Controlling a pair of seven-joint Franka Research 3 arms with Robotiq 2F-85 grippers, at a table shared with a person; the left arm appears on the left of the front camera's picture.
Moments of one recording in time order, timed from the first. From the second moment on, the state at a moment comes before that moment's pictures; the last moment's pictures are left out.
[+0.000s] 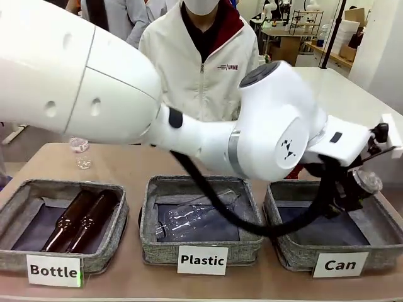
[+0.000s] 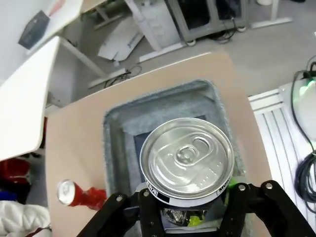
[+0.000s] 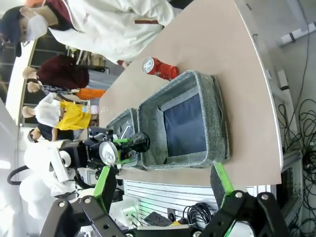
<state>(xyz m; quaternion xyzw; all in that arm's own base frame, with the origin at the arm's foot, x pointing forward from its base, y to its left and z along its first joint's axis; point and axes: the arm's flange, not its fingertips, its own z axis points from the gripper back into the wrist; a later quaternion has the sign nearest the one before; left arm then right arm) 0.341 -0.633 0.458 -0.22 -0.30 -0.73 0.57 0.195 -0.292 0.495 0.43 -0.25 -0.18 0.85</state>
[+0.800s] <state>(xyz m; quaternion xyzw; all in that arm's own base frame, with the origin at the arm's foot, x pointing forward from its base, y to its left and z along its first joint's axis) 0.352 -0.655 0.470 -0.22 -0.29 -0.73 0.58 0.195 -0.292 0.495 0.43 -0.25 -0.18 0.85</state>
